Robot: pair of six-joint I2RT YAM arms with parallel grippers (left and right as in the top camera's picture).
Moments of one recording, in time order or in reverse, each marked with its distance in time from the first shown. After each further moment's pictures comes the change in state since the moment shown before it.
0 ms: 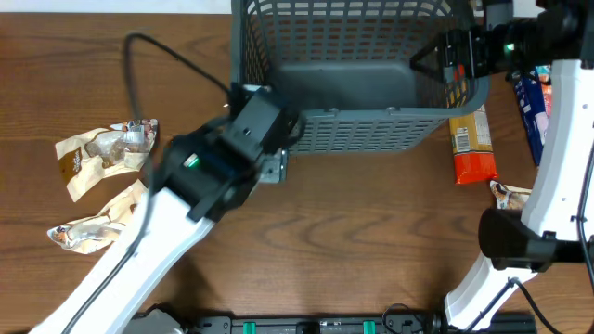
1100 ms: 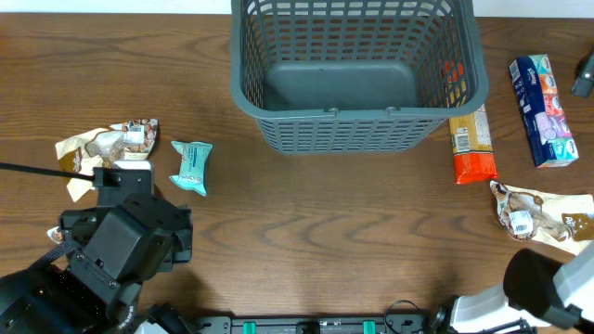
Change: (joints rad) left arm -0.001 -0.404 0.002 -0.416 -0.224 -0.005; right arm -0.323 -0.219 -0.052 0.063 0.567 0.145
